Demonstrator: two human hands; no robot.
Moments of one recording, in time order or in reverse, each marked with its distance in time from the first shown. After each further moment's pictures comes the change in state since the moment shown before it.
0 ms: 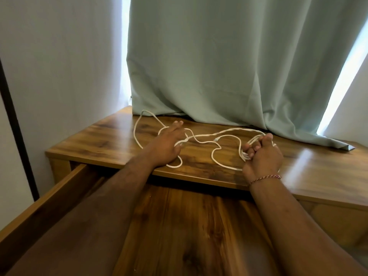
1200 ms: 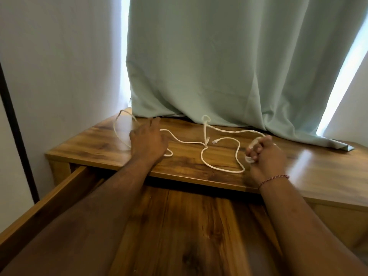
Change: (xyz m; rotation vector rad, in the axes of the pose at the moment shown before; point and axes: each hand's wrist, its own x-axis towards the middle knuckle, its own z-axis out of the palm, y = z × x) left_hand -0.003 -0.005 -0.012 0.275 0.274 -0.453; right_hand 0.020 -0.010 -0.018 -0.137 0.044 0.126
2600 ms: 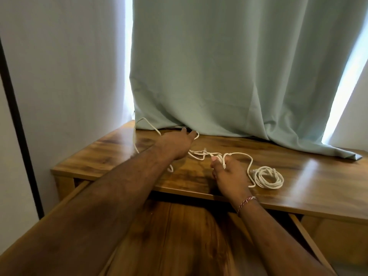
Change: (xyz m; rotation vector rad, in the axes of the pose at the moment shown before) left_hand 0.050 0.075 -0.023 0.499 -0.536 0.443; right_hand -0.046 0.053 0.024 -1.002 -0.380 -0.408
